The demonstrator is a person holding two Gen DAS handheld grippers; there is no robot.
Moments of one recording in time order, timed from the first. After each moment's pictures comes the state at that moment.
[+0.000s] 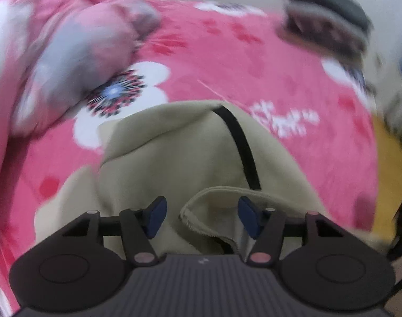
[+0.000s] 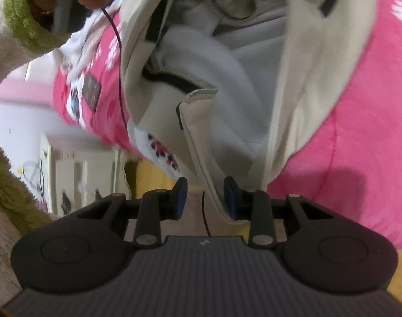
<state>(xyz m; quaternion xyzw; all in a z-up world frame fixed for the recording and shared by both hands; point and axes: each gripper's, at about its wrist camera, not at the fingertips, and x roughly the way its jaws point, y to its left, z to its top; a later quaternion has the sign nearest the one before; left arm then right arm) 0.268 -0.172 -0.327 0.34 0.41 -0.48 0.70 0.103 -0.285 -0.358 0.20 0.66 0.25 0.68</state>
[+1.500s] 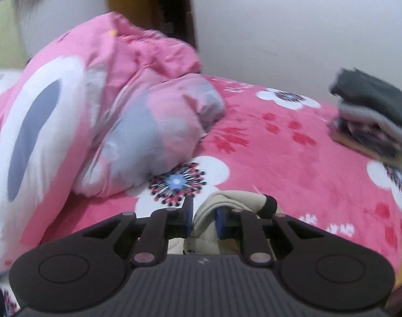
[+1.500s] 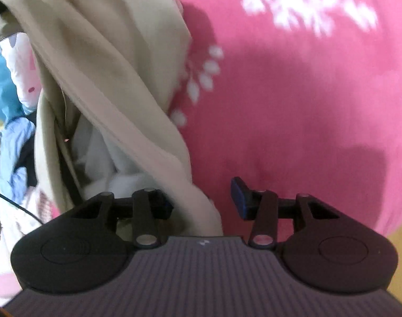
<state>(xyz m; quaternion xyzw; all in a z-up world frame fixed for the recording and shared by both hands) 0.299 -0.171 -0.237 0.19 0.30 -0.37 0.86 0.153 -0.318 -0.419 0.41 0.57 -0.07 0.70</state>
